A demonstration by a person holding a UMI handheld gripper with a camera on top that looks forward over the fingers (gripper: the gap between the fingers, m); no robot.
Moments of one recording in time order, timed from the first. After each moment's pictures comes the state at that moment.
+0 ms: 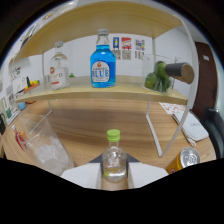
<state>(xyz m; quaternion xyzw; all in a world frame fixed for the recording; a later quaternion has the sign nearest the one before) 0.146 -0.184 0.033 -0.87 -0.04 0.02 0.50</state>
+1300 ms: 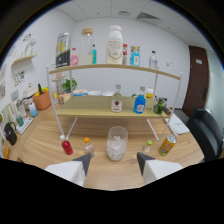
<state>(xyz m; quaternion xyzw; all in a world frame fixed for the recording) 0.025 -0.333 0.164 -0.87 0.00 -0.02 0.50</state>
